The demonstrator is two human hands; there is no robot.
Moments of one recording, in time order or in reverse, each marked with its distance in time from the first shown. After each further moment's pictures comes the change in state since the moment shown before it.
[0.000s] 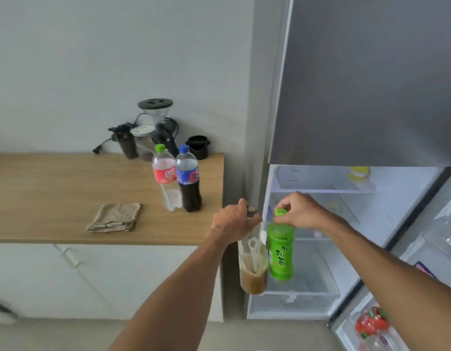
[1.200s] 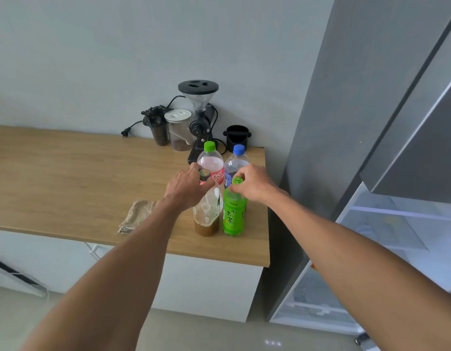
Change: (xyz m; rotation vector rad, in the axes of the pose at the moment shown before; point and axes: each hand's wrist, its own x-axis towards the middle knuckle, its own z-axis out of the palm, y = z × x) left_hand 0.087 -0.246 -0.142 -0.018 0.247 -0.161; right_hand 0.196 -0.217 0.121 0.071 0.031 -0.118
